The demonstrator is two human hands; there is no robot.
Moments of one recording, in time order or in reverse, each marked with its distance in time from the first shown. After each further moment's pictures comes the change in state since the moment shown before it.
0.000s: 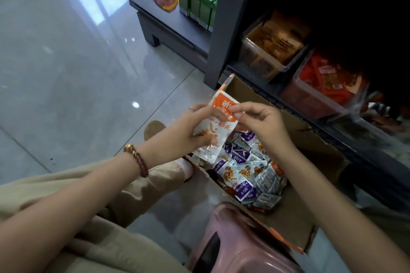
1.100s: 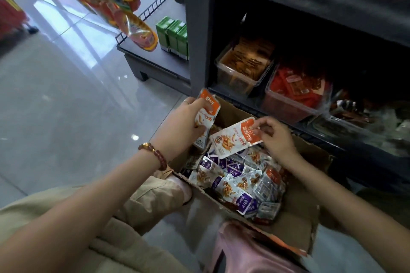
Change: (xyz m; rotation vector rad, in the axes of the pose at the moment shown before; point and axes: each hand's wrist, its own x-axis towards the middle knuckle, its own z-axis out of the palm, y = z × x) left_hand 0.037 0.045 -0.007 0.438 0.231 -0.063; right_hand -0.012 0.038 -0.061 -0.292 0.297 -0.043
